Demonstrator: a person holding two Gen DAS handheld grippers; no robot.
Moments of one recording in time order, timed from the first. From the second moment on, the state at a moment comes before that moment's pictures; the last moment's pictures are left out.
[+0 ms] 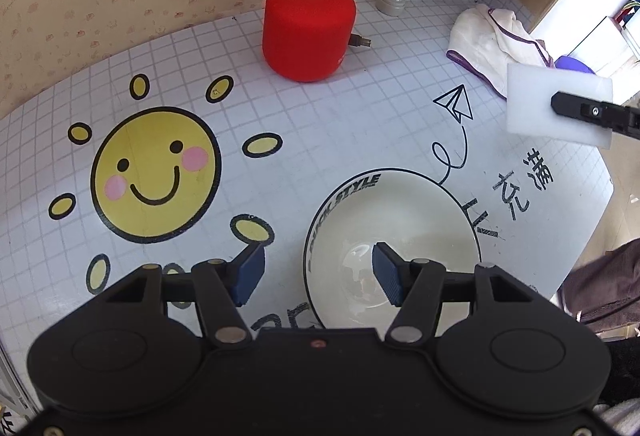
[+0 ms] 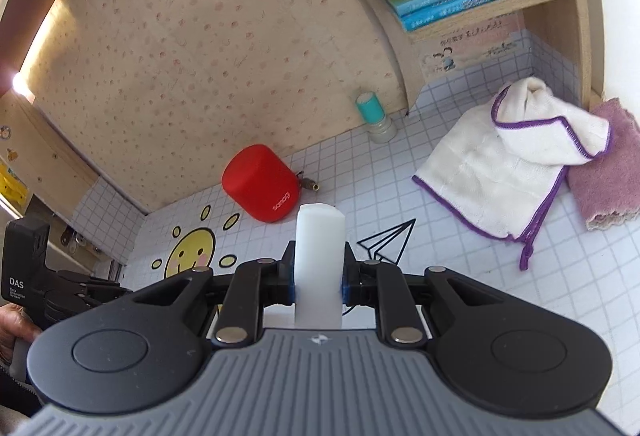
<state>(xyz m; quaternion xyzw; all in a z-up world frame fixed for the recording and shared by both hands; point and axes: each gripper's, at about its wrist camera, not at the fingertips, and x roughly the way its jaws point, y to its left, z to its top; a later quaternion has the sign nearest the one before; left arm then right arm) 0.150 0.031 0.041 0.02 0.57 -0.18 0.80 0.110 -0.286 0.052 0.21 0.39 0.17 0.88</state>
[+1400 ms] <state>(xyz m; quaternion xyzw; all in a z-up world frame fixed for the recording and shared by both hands) 0.079 0.043 0.001 -0.03 0.42 -0.11 0.90 0.090 -0.208 0.015 0.02 0.25 0.33 0.91</state>
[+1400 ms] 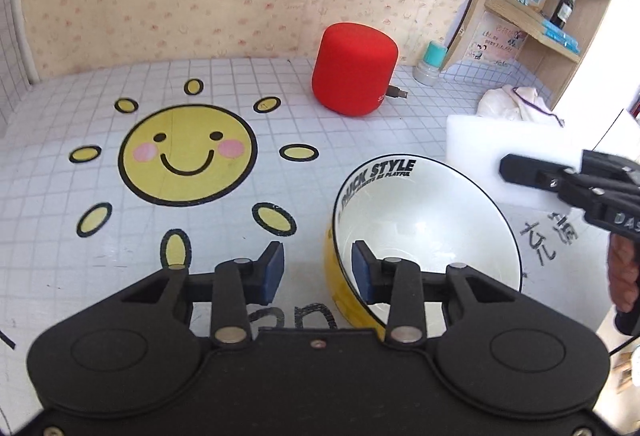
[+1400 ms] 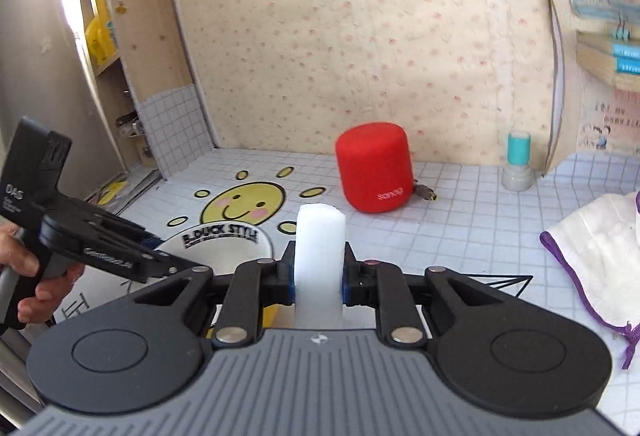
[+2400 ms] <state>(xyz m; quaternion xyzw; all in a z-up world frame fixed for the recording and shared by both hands) 0.070 0.015 -0.002 -0.03 0.44 -0.04 0.90 0.076 -0.218 0.018 0.02 0.25 0.35 0.90</state>
